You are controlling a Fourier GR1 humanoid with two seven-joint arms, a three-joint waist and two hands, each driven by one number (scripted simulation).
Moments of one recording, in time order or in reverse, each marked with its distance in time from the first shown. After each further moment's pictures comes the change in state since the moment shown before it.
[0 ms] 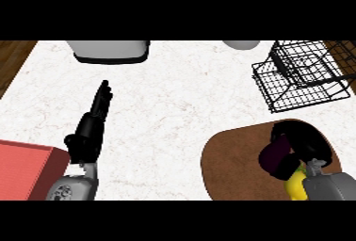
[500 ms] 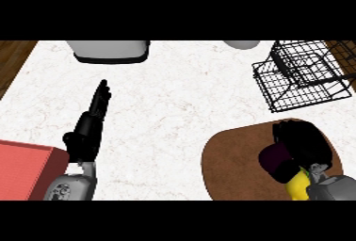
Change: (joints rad) left arm -0.008 0.008 0.015 0.017 0.007 -0.011 -0.004; right arm 0.005 -0.114 0.157 -0.108 0.225 0.021 -0.052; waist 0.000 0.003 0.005
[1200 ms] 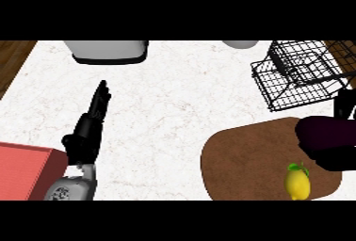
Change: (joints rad) left arm 0.016 -0.008 -0.012 -0.035 -0.013 0.010 0.024; right arm -0.108 -0.076 -0.317 -0.476 -0.165 0.290 0.123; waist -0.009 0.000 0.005
